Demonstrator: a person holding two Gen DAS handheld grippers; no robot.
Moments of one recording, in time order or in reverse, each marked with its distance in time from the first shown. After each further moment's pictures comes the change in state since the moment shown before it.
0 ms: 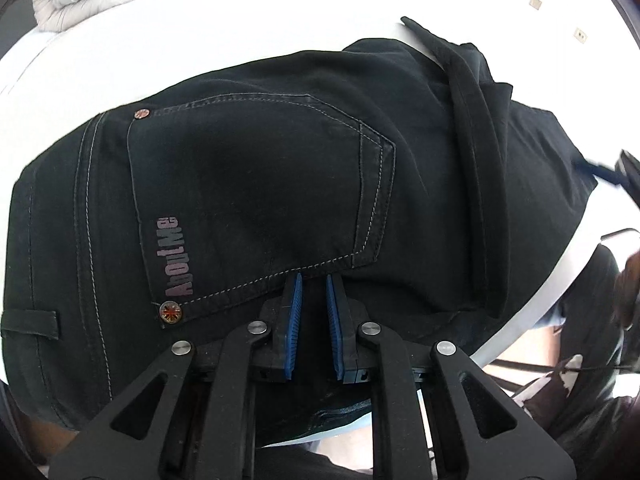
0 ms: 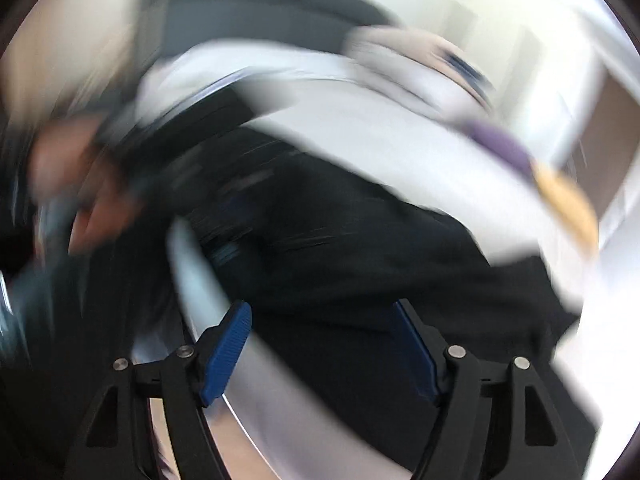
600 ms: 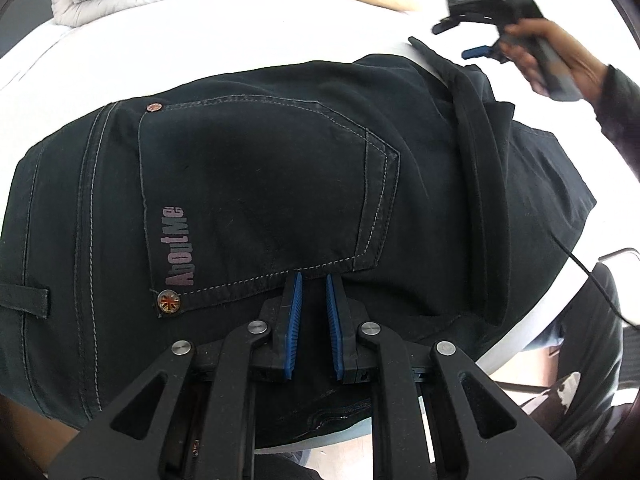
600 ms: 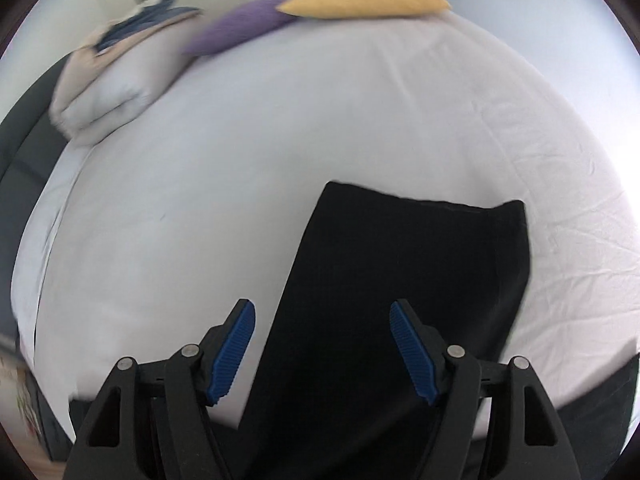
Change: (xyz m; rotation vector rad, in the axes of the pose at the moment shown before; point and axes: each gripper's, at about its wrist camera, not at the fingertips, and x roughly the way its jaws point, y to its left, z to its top) left arm -0.007 0.010 -0.014 -0.040 -0.081 0.004; right arm 0.141 -0.281 0.112 0.767 0.287 -0.287
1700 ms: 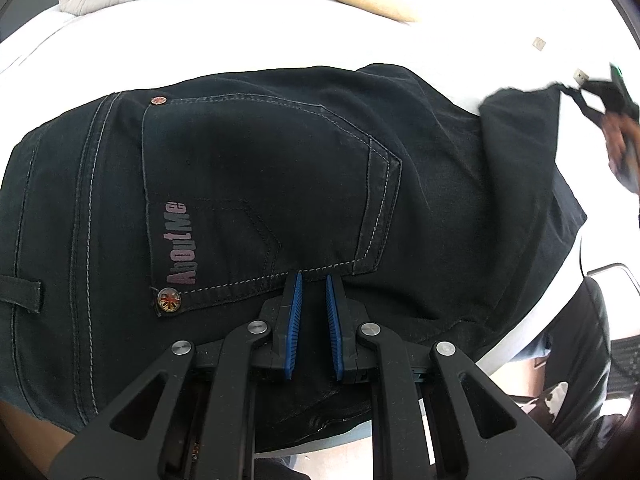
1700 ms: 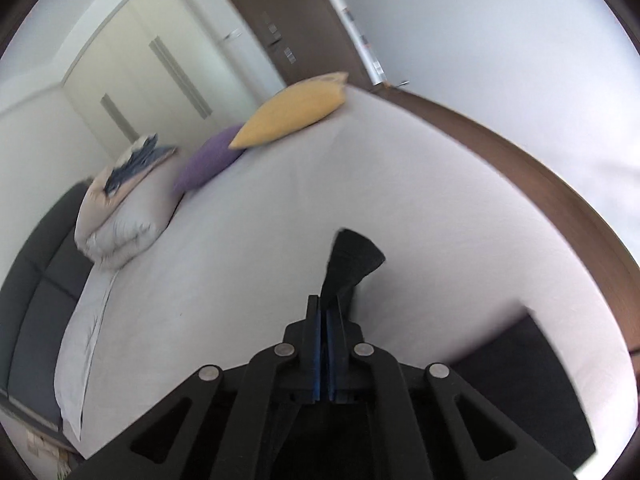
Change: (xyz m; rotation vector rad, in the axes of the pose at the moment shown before) left arm -0.003 0.012 -0.005 -0.055 -0.021 -0.054; right arm -0.183 -0.216 -0.118 0.316 -0.408 0.146
